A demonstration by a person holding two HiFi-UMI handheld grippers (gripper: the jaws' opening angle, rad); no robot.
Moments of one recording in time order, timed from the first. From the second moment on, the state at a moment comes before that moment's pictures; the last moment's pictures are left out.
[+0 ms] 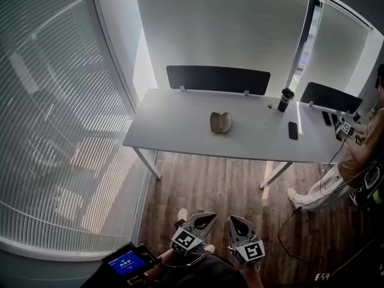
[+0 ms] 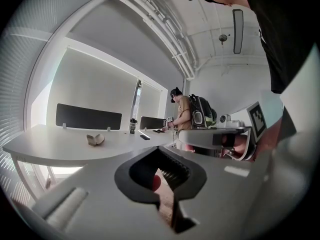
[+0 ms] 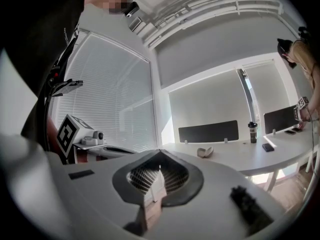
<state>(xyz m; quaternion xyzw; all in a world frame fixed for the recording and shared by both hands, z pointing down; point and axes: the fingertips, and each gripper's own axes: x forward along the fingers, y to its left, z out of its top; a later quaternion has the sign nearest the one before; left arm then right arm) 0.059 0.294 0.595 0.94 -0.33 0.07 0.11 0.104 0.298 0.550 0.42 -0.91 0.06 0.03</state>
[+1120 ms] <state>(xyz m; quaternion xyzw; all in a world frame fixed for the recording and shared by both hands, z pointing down) 0.062 0.296 0.595 0.94 -0.33 0.07 0.10 0.103 0.299 0.553 0.41 -0.91 0.06 0.03</state>
